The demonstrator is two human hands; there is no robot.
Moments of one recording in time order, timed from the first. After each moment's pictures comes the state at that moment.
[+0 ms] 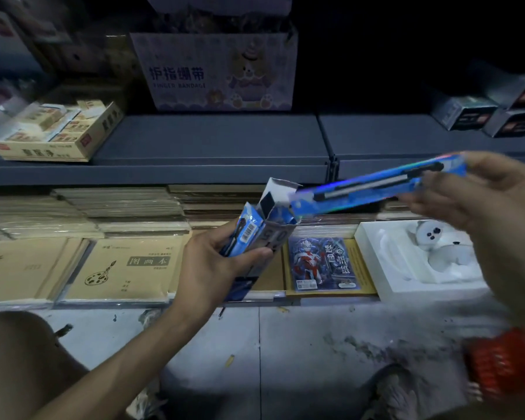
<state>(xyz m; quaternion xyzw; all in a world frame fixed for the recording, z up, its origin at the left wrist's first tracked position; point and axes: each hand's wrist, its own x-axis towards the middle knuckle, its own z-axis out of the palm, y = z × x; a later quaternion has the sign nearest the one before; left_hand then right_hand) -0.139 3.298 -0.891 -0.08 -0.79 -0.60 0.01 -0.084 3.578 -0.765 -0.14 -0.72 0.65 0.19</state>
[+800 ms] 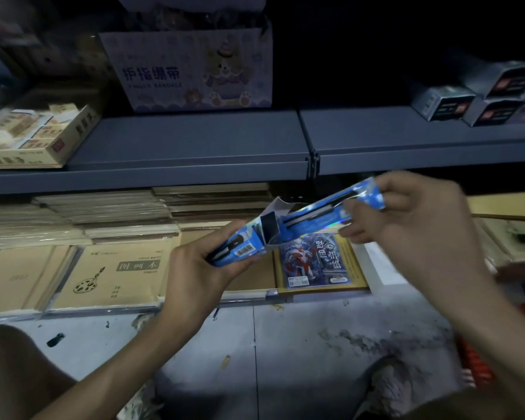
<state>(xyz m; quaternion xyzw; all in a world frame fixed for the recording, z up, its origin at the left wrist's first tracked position) -0.130 3.305 -0.896 -0.14 -0.82 -0.54 0.10 -0.085 3.549 -0.795 -0.11 -0.82 0.54 0.17</state>
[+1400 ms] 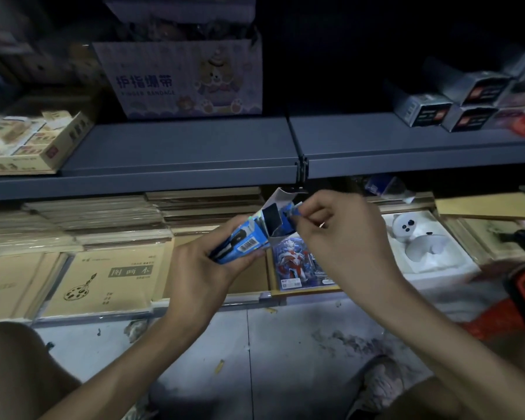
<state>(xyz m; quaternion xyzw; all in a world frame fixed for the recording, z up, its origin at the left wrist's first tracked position) -0.126 3.321 -0.883 -0.16 -0.81 -0.55 0.13 -0.100 3.513 -0.818 -0.09 -0.90 0.40 0.15</state>
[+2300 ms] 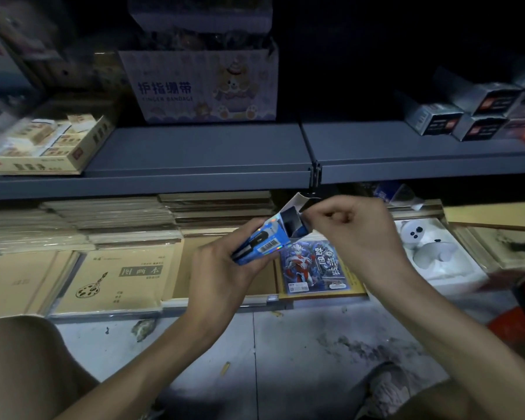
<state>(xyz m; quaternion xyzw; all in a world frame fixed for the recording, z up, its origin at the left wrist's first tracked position) -0.124 3.322 -0.887 -0.16 -0.83 -0.51 0.14 -0.109 3.519 -0.818 -0.10 -0.85 0.49 0.12</state>
